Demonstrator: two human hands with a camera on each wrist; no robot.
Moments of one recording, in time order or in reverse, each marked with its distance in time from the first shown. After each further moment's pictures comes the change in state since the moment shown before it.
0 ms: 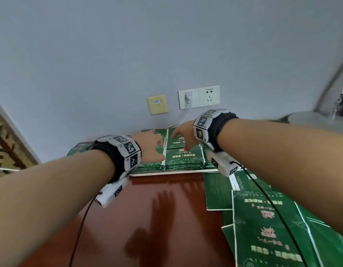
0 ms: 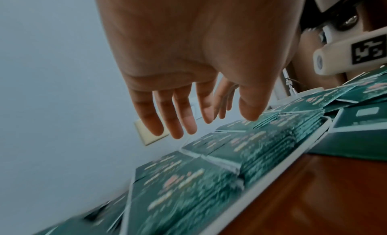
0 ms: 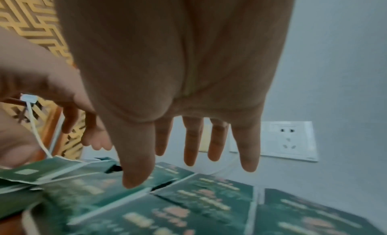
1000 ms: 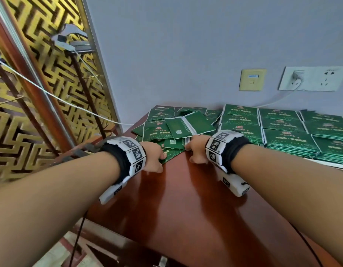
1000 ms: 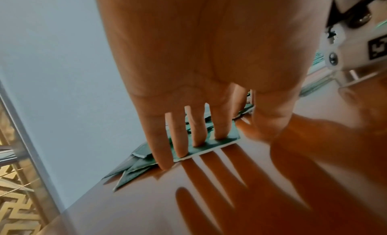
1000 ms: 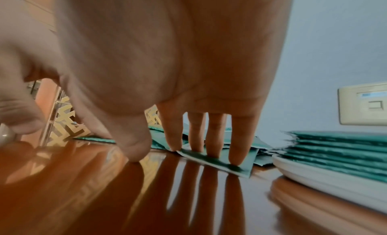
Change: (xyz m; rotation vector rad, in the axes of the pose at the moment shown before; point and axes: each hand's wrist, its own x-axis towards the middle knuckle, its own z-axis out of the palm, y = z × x) left_hand -0.164 -0.185 0.111 -0.015 -0.312 -0.261; right_hand 0.081 -0.260 0.022 -0.226 -0.156 -0.141
